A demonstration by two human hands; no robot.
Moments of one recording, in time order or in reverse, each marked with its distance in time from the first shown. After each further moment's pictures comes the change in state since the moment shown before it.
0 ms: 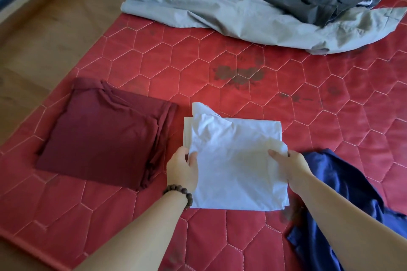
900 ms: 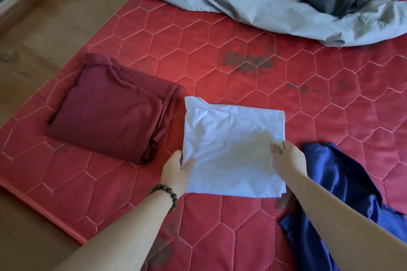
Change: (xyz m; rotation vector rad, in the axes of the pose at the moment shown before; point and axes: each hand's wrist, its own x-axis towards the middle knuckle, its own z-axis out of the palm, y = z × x) left_hand -0.045 -0.034 -0.014 -0.106 -0.239 -0.170; right_hand -0.018 0.018 0.003 -0.389 0.098 -0.310
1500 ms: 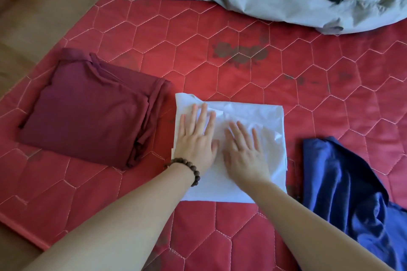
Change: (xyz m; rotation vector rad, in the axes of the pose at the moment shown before) left_hand 0.056 0.038 0.053 0.937 0.056 0.644; right_hand -0.027 -0.029 0.062 -0.470 0.121 -0.804
